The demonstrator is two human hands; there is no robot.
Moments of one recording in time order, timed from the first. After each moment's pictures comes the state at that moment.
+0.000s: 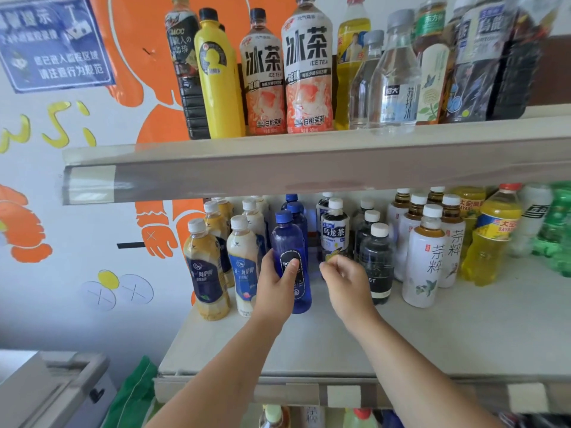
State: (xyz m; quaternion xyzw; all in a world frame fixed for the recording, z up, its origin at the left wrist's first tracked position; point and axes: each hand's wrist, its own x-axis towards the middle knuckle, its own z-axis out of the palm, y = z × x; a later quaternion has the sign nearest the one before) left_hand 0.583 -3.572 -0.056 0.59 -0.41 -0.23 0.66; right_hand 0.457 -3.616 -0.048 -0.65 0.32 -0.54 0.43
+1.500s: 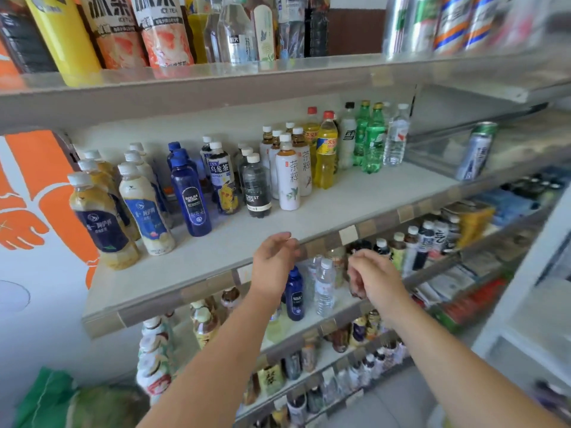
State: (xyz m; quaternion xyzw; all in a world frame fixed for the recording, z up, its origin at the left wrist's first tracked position) left_hand 0.421 -3.433 -0.083 0.48 -0.45 -0.49 0.57; right_hand 0.234 -3.395 -0.098 -0.50 0.53 -0.52 0.44
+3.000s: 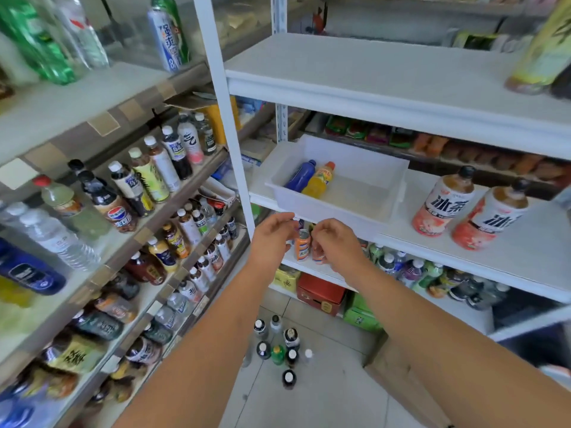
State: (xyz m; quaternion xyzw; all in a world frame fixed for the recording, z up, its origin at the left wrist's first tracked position) left_hand -0.006 -3.192 -0.215 0.39 -0.55 -0.70 0.24; right_hand -0.107 -3.094 -0.223 -0.20 0.76 -0.54 0.32
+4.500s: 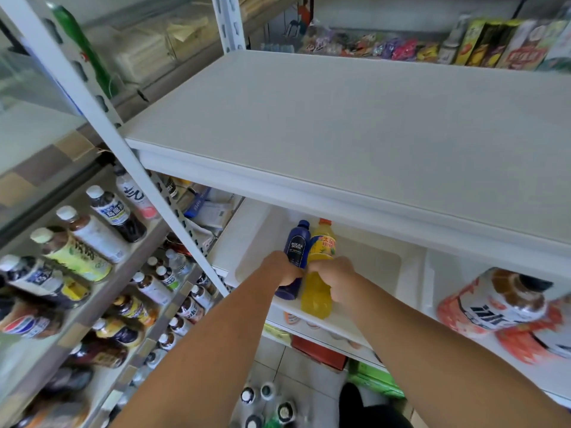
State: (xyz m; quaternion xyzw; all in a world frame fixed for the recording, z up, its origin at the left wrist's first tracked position) left_hand -0.267 -3.366 -0.307 0.48 -0.77 -0.39 -0.15; right_hand -0.343 -3.266 -0.312 0.09 0.77 -0.47 0.43
